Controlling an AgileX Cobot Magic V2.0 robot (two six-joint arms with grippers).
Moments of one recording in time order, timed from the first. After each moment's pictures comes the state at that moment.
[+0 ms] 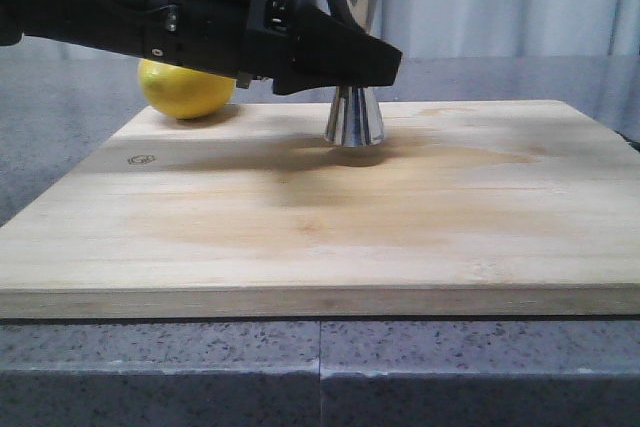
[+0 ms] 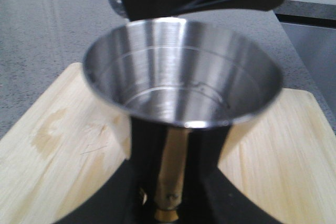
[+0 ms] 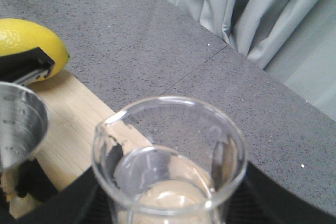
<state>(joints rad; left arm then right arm) -0.48 1.85 -1.11 -1.72 1.06 2.18 0.44 1.25 -0.88 -0.15 0.04 -0.27</state>
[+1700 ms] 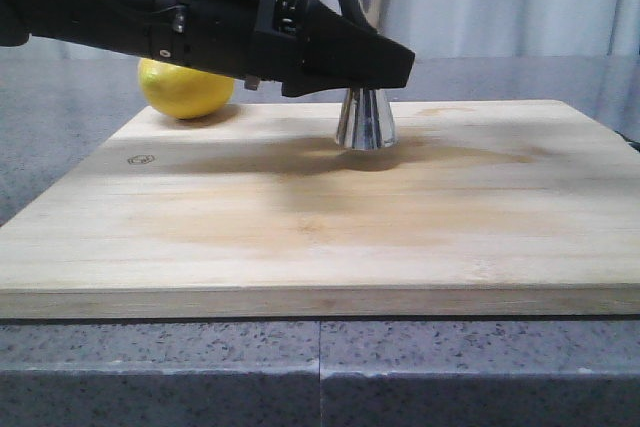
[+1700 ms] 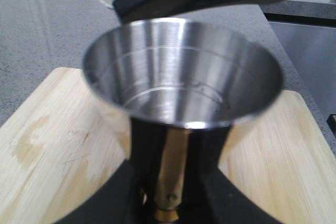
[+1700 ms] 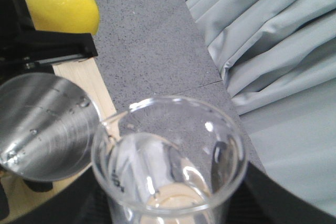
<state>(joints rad) -0.49 1.85 -1.11 -1.72 1.06 2.19 0.57 1.25 -0.97 -0.60 0.20 -0.27</state>
